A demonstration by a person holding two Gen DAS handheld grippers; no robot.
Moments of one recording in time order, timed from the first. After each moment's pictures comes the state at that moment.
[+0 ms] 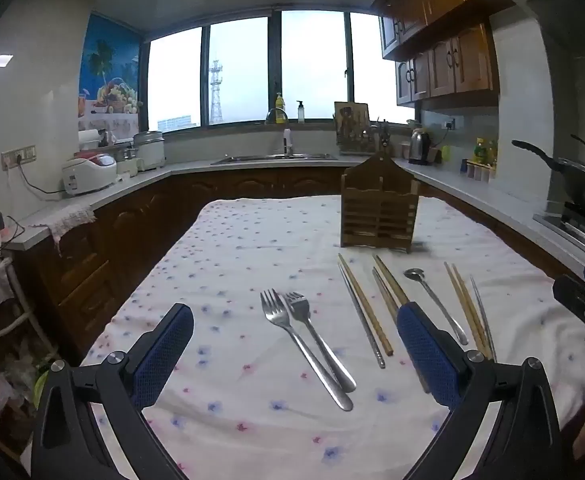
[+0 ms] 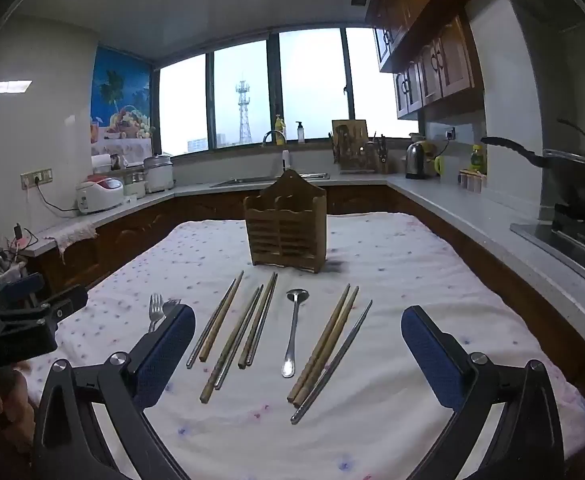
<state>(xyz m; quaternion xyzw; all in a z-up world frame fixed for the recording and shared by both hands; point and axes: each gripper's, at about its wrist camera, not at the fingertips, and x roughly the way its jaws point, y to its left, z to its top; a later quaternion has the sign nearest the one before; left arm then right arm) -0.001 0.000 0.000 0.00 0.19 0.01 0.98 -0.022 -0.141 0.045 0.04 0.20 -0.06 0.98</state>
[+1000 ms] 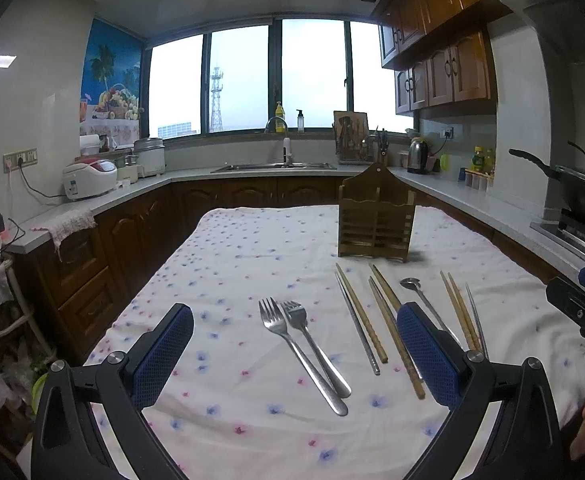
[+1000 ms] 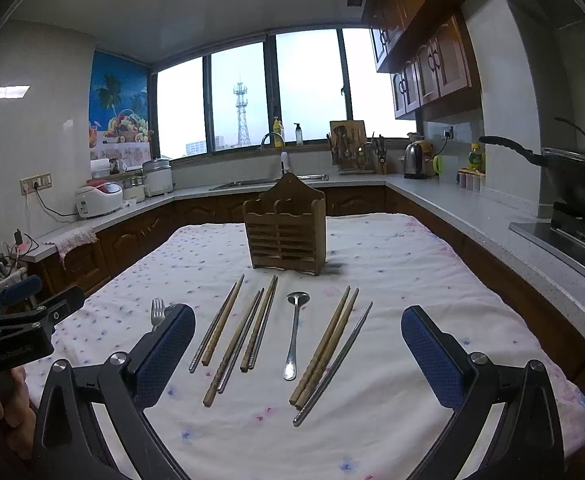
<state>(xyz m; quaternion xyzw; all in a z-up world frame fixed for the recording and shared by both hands) -0.006 -0.002 0.001 0.00 0.18 0.00 0.98 -0.026 -0.140 0.049 0.05 0.19 -0.06 0.98</state>
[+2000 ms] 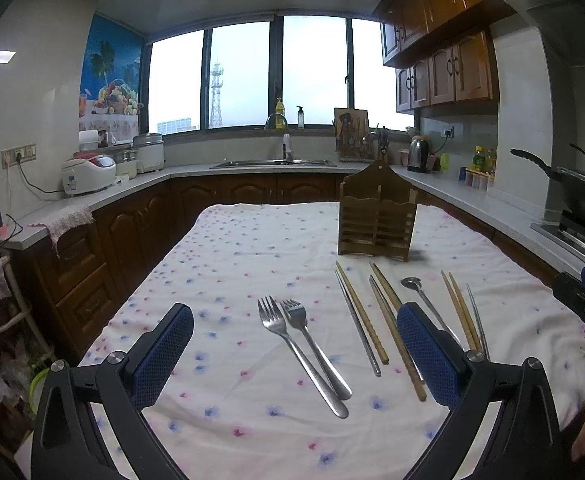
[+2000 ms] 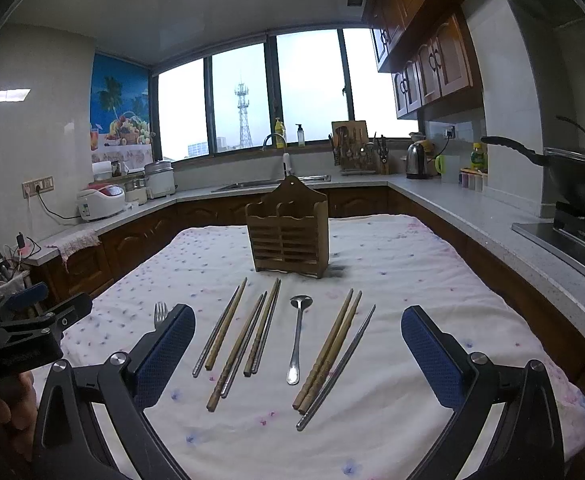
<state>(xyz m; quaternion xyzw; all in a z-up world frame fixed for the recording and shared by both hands) 0.001 0.001 0.003 -0.01 0.19 0.00 0.98 -0.023 -0.140 0.051 0.06 0.19 -0.06 0.98</state>
